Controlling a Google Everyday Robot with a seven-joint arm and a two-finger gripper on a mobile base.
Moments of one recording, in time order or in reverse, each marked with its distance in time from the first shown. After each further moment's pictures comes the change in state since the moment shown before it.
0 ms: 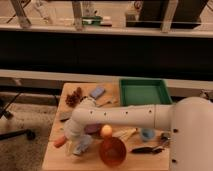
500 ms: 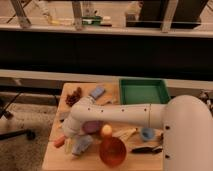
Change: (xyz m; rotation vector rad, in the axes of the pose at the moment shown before) arm 0.003 -0.015 0.009 -0.025 -0.022 0.007
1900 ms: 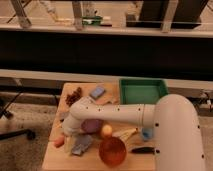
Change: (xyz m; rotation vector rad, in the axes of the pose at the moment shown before) arm 0.015 -0.013 0.027 -0.027 -0.008 0.043
